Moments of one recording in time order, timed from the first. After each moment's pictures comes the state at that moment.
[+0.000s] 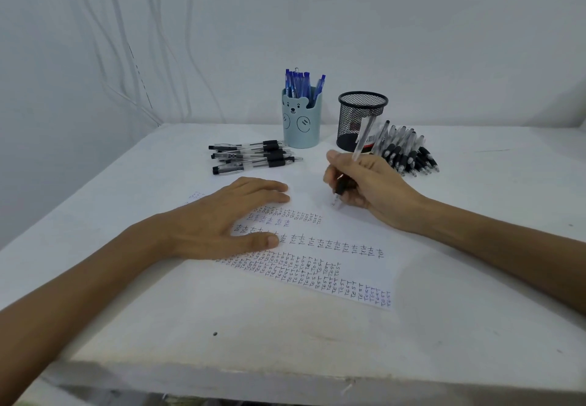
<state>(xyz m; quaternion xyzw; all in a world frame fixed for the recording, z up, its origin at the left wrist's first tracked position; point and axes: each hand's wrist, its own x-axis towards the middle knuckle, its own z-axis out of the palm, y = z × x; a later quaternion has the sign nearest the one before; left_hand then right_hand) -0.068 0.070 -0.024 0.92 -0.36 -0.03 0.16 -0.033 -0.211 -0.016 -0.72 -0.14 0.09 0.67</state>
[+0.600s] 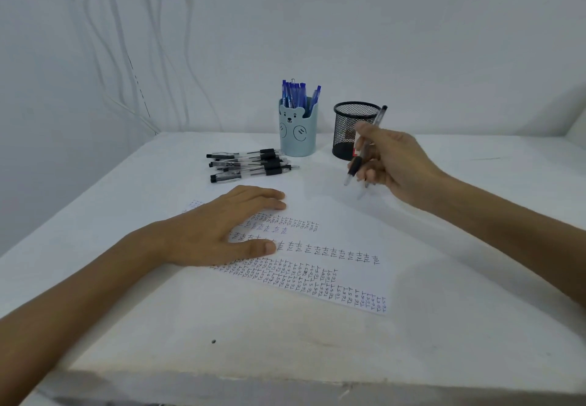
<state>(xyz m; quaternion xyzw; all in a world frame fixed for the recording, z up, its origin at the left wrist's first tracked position) -0.067 0.070 -0.024 0.91 -0.36 -0.03 0.18 -0.016 -0.234 0.024 -0.70 -0.03 0.00 0.72</state>
